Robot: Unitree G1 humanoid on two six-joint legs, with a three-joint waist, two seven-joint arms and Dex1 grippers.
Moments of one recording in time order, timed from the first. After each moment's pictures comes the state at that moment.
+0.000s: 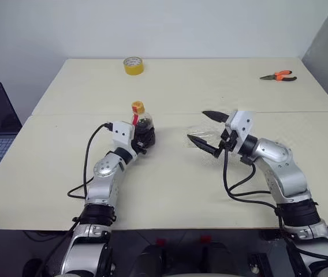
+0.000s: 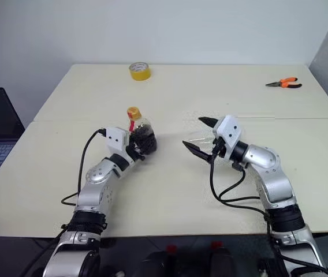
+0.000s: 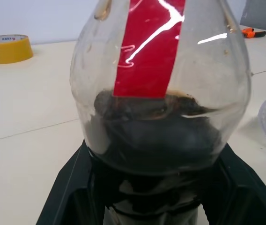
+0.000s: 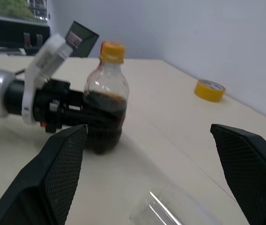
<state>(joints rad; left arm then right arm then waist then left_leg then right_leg) -0.43 0.23 0.07 0.32 -0.20 0.01 -0.47 -0.55 -0.39 0.09 -0.15 0.34 0.29 0.76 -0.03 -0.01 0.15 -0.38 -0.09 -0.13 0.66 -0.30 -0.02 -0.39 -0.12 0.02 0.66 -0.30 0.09</state>
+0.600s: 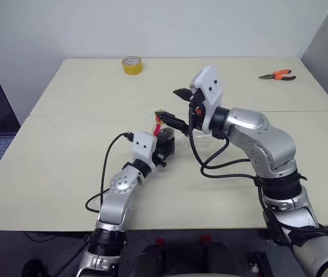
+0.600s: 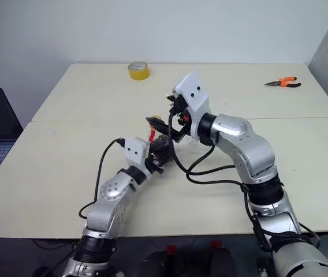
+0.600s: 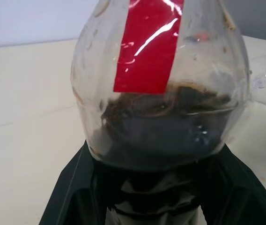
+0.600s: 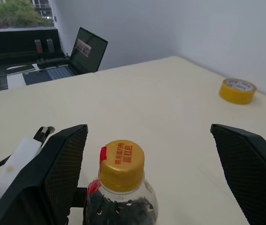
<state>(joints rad) -0.23 0.13 -0.11 -0.11 -0.12 0.22 -0.33 -0.81 -0.26 0.18 -0.22 0.37 0.82 0.52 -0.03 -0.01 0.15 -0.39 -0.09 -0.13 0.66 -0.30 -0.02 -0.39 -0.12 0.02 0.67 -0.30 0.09</state>
